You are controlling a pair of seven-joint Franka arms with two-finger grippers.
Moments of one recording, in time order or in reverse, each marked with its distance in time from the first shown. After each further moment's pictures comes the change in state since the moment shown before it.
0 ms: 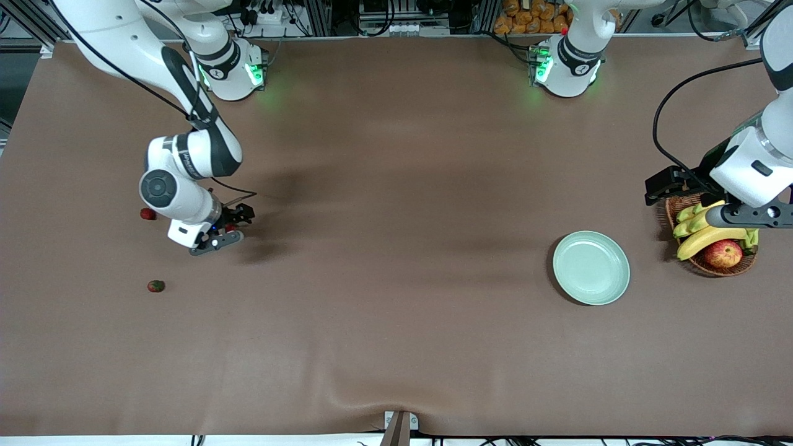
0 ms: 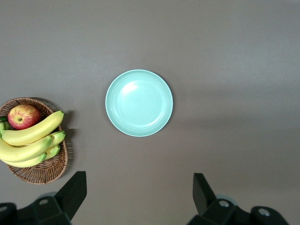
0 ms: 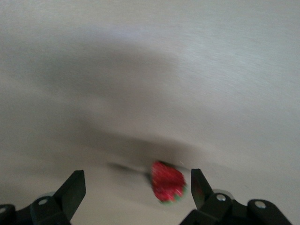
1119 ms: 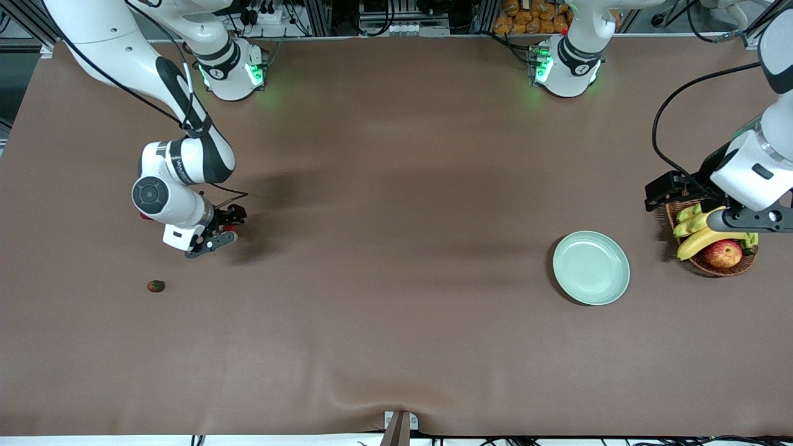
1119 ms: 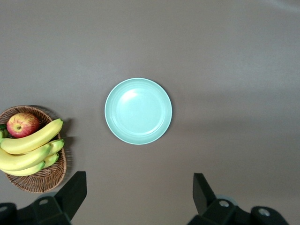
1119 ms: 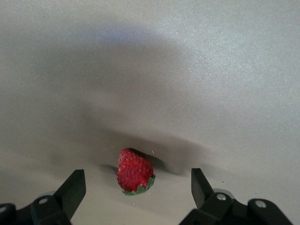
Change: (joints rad) left arm -0.002 0.017 0.000 0.000 0.000 0.046 0.000; right arm -0.054 0.012 -0.015 0.004 -0.003 -0.024 -0.114
